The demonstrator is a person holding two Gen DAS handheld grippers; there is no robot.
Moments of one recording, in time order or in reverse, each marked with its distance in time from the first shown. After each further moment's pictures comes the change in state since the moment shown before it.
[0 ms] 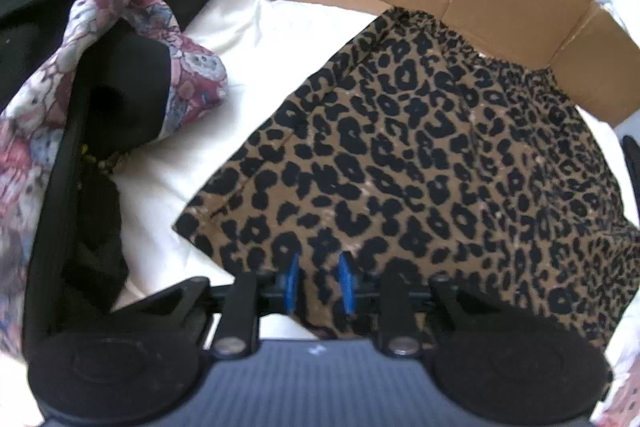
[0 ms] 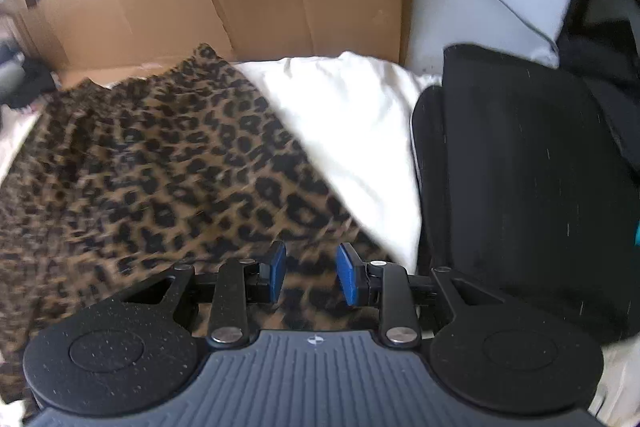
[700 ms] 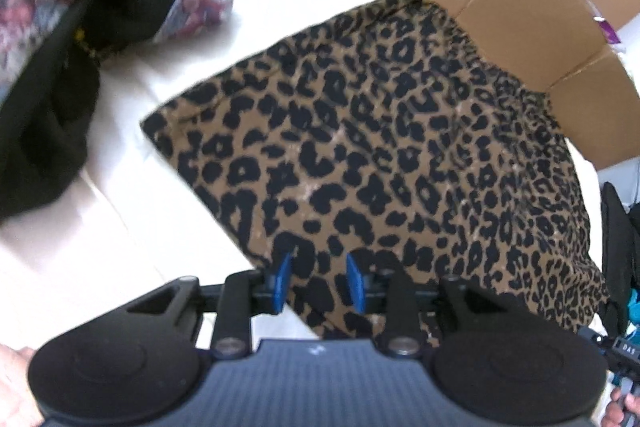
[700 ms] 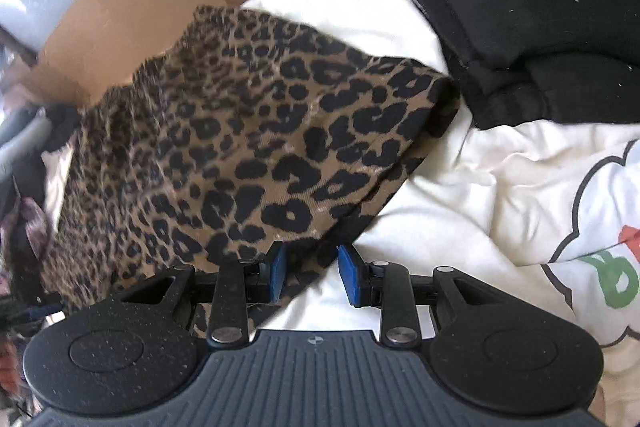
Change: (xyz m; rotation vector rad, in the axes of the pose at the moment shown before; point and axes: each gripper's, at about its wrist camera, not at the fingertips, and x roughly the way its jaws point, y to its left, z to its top) left arm 0.011 -0.006 -0.030 -0.236 0.084 -0.084; right arm 0.004 0.001 -0.074 0.320 0.121 0.189
